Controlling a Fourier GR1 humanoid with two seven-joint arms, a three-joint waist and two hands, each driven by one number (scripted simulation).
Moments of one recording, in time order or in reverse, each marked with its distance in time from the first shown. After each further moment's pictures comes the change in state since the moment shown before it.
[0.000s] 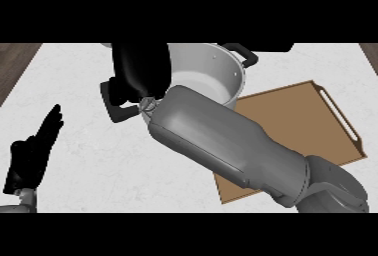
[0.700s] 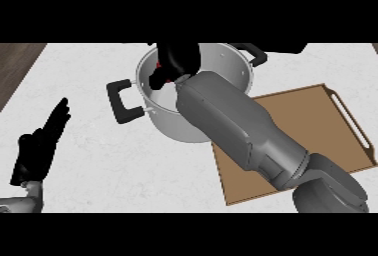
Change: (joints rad) left arm -0.047 -0.016 -0.013 0.001 -0.021 -0.015 0.013; right arm 0.004 0.002 -0.079 0.342 -0.236 -0.086 -0.315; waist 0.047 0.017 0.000
